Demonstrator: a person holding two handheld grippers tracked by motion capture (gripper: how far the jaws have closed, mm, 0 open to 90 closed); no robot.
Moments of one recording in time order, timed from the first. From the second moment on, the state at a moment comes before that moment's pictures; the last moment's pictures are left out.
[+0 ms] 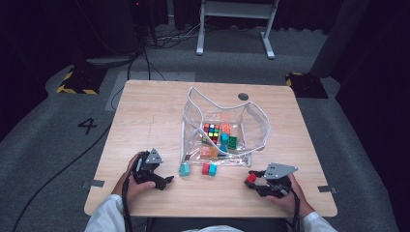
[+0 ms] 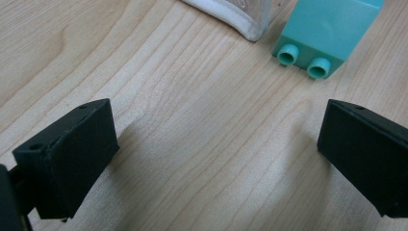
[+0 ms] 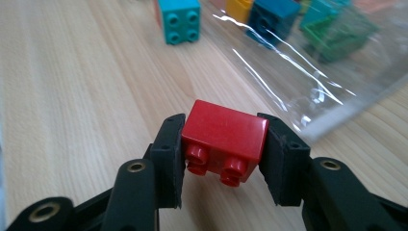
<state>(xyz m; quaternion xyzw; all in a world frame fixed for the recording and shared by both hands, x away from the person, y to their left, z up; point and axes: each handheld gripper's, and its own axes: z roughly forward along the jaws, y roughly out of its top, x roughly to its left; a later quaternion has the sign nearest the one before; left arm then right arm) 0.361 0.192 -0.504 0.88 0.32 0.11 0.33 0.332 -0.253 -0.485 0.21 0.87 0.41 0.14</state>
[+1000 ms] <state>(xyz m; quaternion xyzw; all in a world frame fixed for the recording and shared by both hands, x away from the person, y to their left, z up) 0.361 0.192 -0.504 0.88 0.32 0.10 0.33 0.378 -0.319 -0.438 0.31 0.83 0.43 0.18</state>
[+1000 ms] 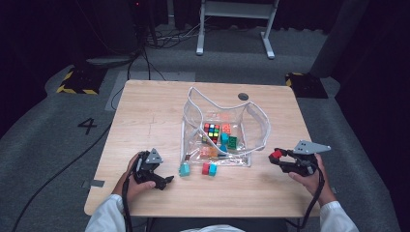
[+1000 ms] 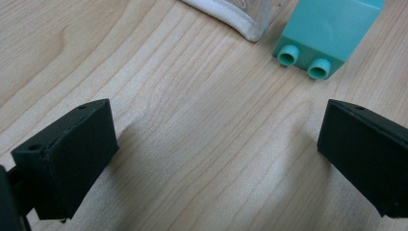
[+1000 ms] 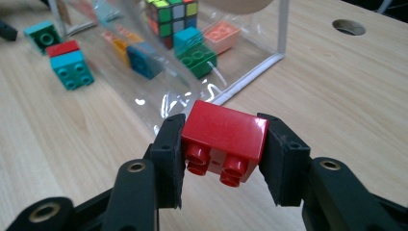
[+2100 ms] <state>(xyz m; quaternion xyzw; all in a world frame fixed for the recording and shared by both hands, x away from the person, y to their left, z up) 0.361 0.192 -0.504 0.88 0.32 0.10 0.33 0.442 -0.296 -0.315 0.26 0.82 0.46 0.23</state>
